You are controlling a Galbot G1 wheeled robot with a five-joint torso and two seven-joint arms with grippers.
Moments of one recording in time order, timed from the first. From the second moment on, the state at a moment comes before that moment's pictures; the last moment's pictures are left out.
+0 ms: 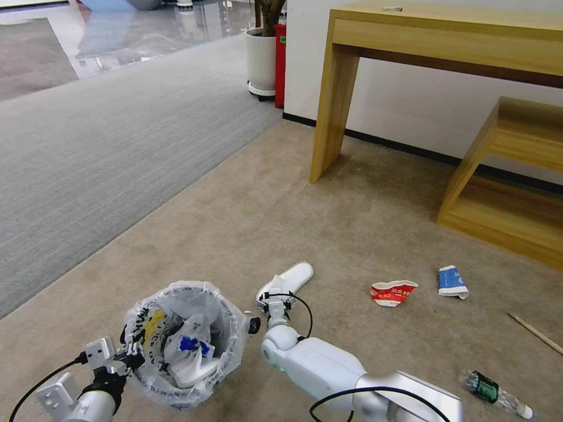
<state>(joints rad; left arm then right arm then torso) 1.82 -1.44 -0.87 -2.23 -0.65 0.45 -0.06 -0.56 1.60 -0.67 0.71 0.83 0.08 0.66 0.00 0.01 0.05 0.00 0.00</state>
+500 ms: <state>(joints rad) 1.83 -1.43 -0.88 -2.24 -0.66 0.45 -0.06 -0.55 1.59 -0.66 0.69 0.81 0.09 0.66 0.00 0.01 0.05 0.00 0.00</state>
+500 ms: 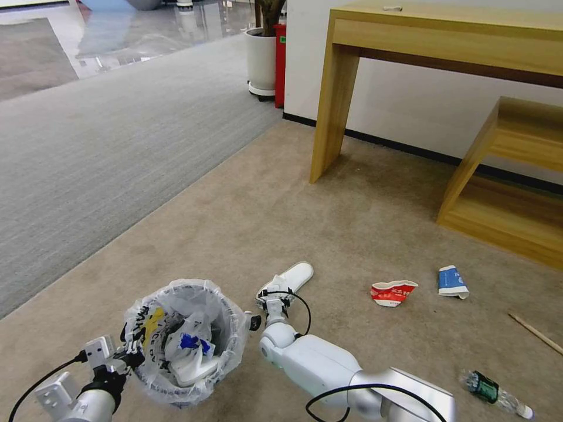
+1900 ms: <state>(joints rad) 1.84 -1.43 -0.85 -2.24 -0.66 0.43 -0.05 -0.53 1.61 -0.62 0.59 0.80 0.07 0.67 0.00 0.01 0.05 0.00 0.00</state>
